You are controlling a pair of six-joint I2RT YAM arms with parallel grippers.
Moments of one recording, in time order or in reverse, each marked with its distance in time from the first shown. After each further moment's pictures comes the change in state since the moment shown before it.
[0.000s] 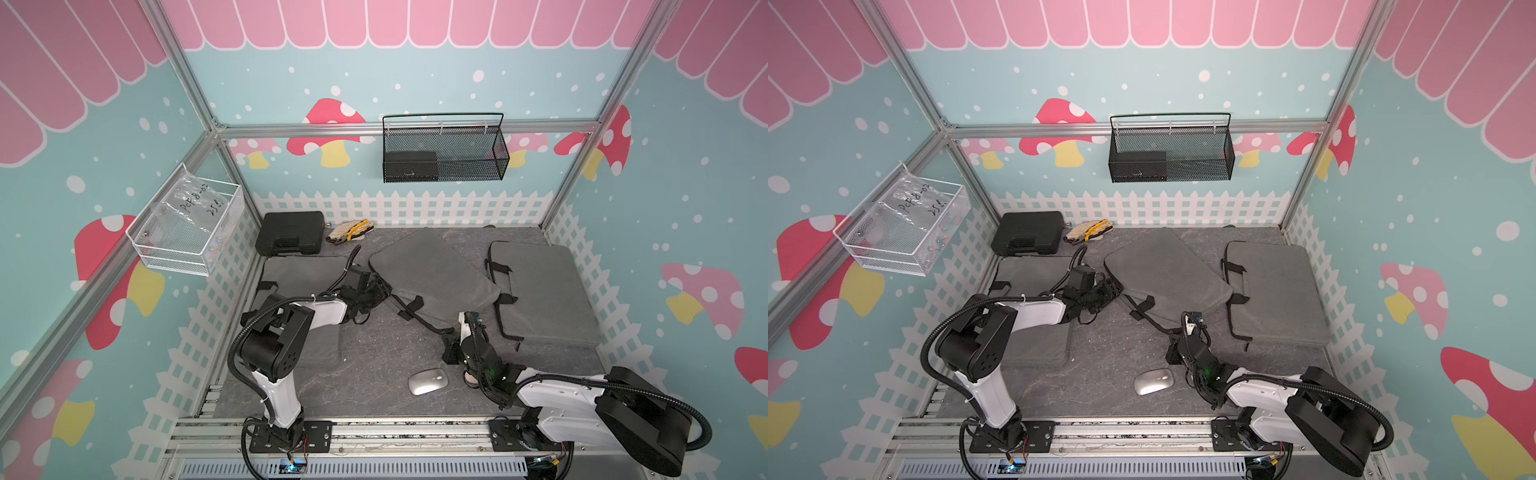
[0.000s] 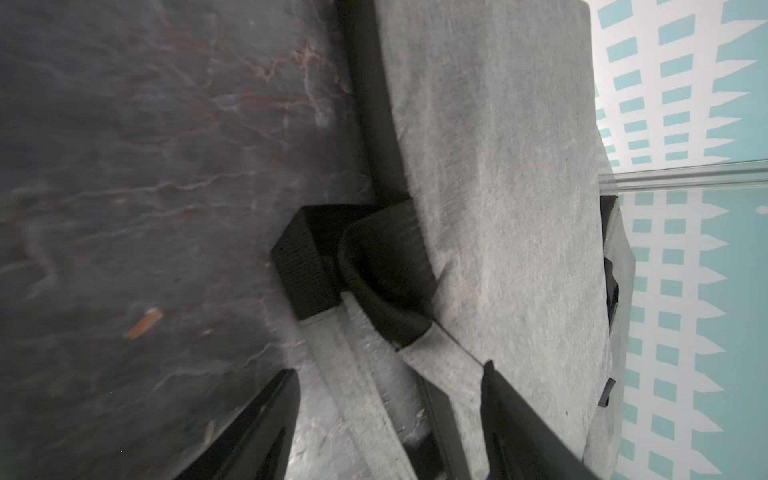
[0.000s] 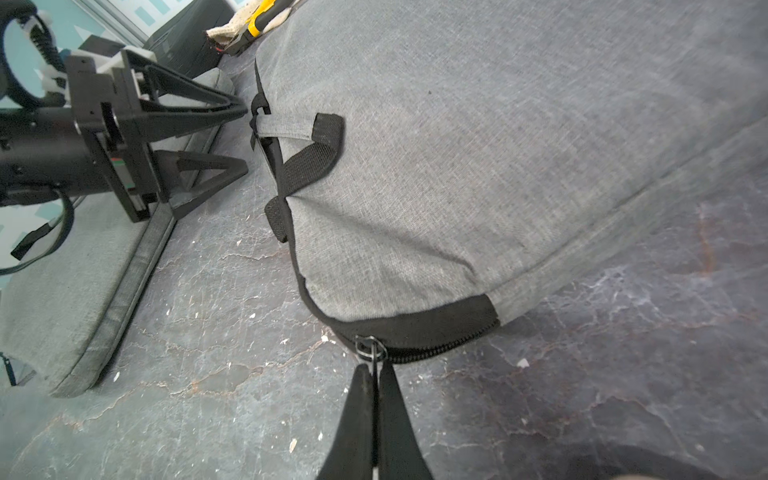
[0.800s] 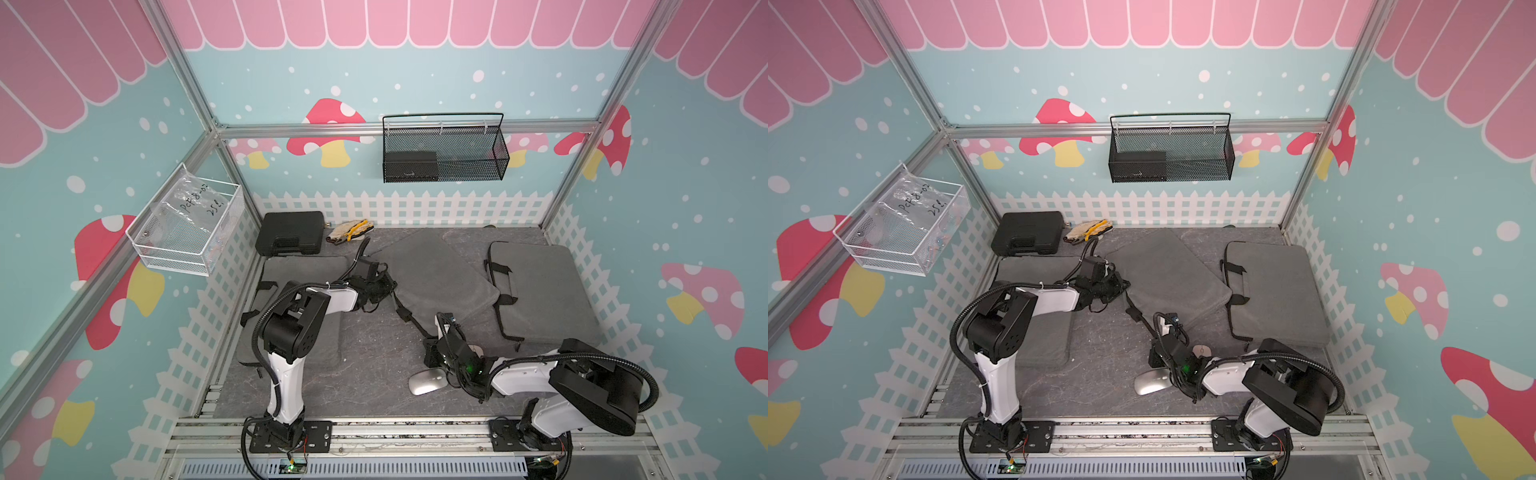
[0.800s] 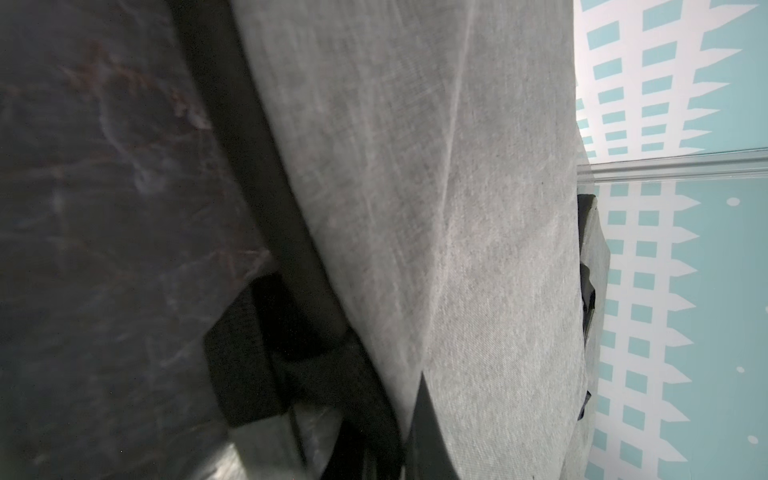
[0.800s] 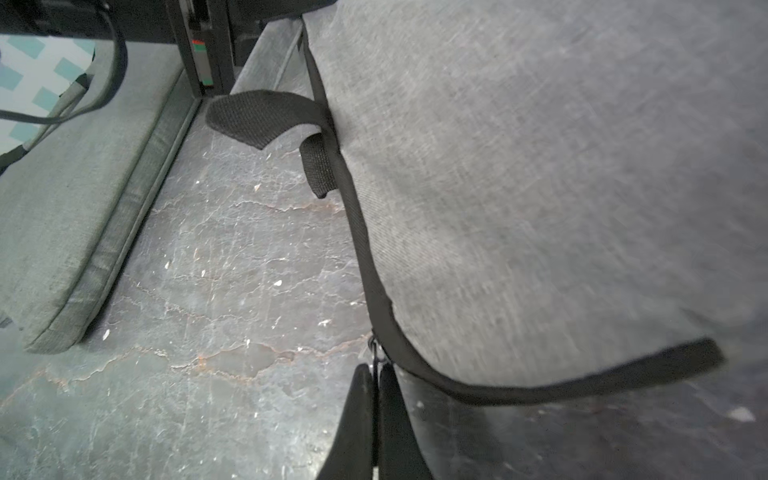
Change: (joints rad) left arm -0.011 0.151 0.151 0.026 0.062 -0.008; right arm 0.124 0.299 0.159 0.046 -0.011 0.004
